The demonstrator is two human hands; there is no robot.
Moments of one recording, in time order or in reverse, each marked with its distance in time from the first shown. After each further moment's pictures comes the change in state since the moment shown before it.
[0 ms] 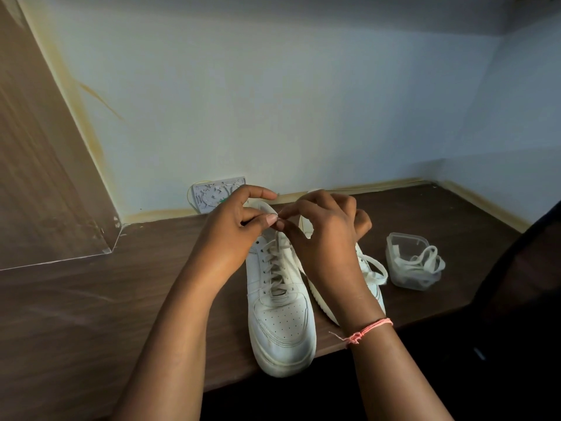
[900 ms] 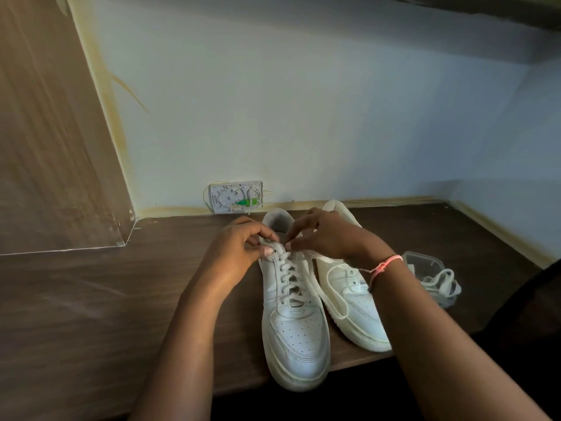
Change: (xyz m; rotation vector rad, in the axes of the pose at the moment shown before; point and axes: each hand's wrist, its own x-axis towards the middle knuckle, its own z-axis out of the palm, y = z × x) left_hand 0.009 -0.063 -0.020 0.193 0.010 -0.054; right_hand 0.061 0.015 0.019 0.124 -0.934 0.161
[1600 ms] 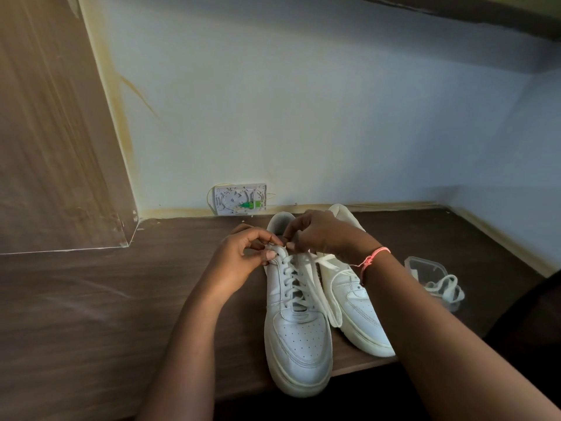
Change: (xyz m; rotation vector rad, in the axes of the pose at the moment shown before) left_hand -0.001 -0.019 0.005 -0.301 0.001 -0.009; right_hand 0.026 -0.007 0.010 0.038 -0.073 0.066
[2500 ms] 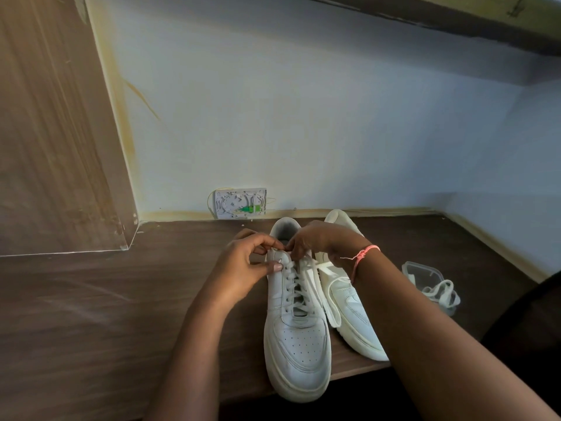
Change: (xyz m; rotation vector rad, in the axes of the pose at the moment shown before) left_hand -0.003 0.001 0.000 0.149 -0.007 0.040; right_hand 0.008 -0.017 -0.001 -0.264 -0.182 0.213
